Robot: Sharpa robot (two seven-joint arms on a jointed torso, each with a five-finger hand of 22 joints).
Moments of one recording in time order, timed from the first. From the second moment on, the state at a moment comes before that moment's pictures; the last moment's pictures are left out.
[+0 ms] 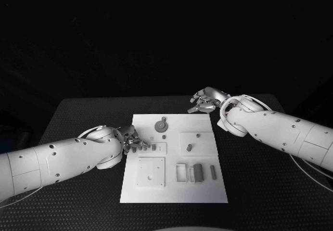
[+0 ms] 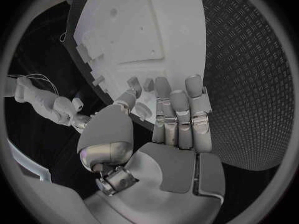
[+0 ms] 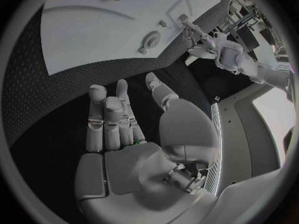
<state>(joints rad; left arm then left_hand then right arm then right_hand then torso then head) 1.24 -0.70 -0.24 1.41 -1.15 -0.22 -0.52 0.79 -0.15 0.40 -0.08 0.24 1.13 0.04 0.41 0.56 1.36 -0.07 0.60 0.58 1.17 -0.17 1.31 0.46 0.01 1.34 -0.26 0.40 1.31 1.17 -0.65 0.07 1.18 -1.27 -0.31 -0.09 1.01 -0.12 0.44 -0.28 0.05 0.79 0.17 0.21 0.46 1.20 0.06 0.27 0.75 1.24 -0.05 1.26 0.91 0.22 1.15 -0.01 0.81 1.31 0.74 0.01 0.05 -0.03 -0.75</state>
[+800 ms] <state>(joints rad) 1.26 -0.69 -0.18 1.38 -1.06 -0.43 -0.23 1.04 -0.14 0.48 -0.26 0.20 0.91 0.15 0.32 0.54 1.07 0.06 0.38 0.46 1.00 -0.04 1.22 0.41 0.02 1.18 -0.14 0.27 1.28 1.17 -0.65 0.07 1.18 -1.27 -0.31 -0.09 1.01 -0.12 0.44 -0.28 0.05 0.79 0.17 0.21 0.46 1.20 0.06 0.27 0.75 1.24 -0.05 1.26 0.91 0.22 1.15 -0.01 0.81 1.31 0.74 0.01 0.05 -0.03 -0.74</state>
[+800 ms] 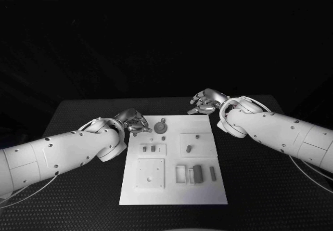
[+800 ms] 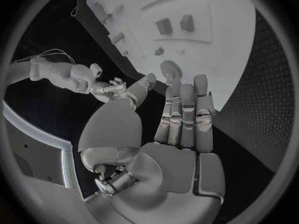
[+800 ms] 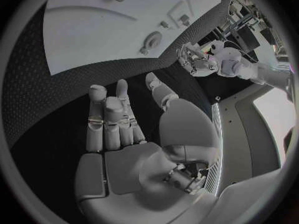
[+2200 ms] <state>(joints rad) 1.20 -0.51 -0.23 1.20 -1.54 -0.41 -0.03 1.19 -0.15 0.51 -0.28 0.18 0.93 0.13 0.29 0.48 1.14 0.09 0.08 0.26 1.09 -0.01 1.31 0.46 0.05 1.30 -0.12 0.35 1.31 1.16 -0.65 0.07 1.18 -1.27 -0.31 -0.09 1.01 -0.12 0.44 -0.28 0.05 0.79 0.17 0.21 0.46 1.20 0.06 0.27 0.75 1.24 -0.05 1.26 0.91 0.22 1.15 -0.01 0.81 1.31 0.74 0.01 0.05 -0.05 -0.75</state>
